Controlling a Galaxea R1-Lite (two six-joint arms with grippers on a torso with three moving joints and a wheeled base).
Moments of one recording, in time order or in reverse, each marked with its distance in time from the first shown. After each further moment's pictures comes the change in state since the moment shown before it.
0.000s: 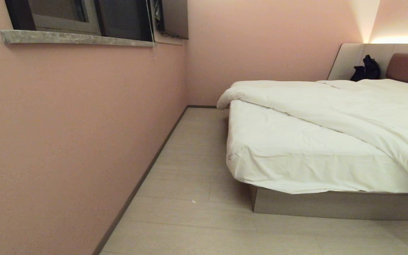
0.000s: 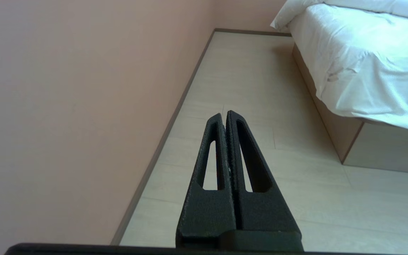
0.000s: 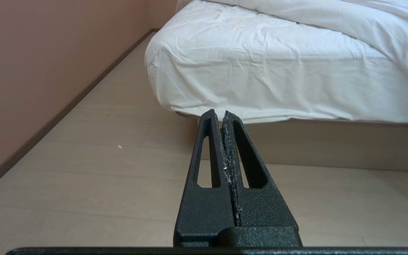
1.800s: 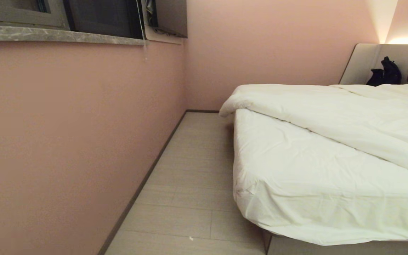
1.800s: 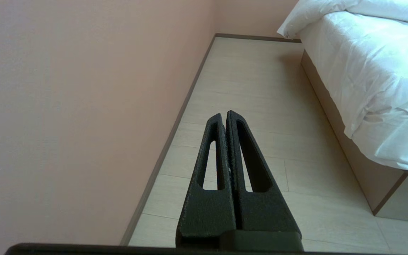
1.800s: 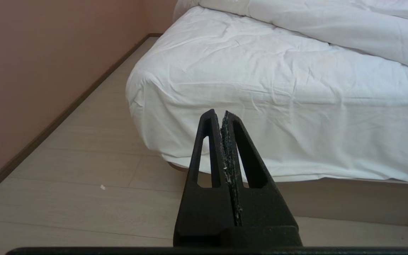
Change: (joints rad) left arm 0.000 0.000 0.000 0.000 0.002 0.003; right arm 0.000 0.001 0.000 0.000 0.001 0.000
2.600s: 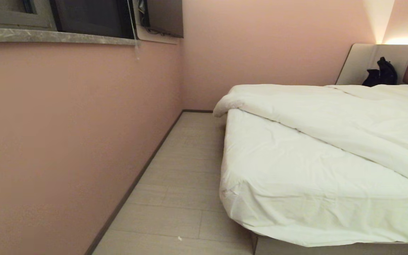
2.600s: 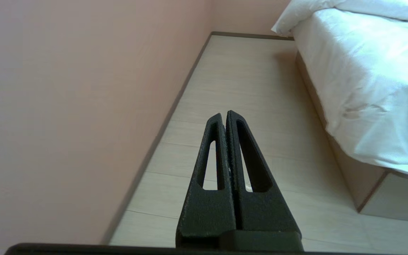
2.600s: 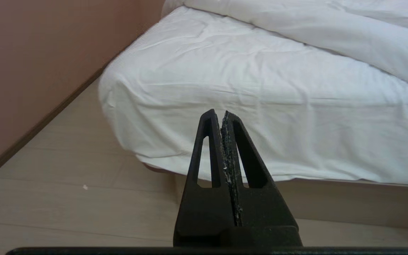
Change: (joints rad) left arm 0.000 0.000 -0.002 0.007 0.000 0.009; right arm 0.000 0.001 0.000 0.000 -0.001 0.001
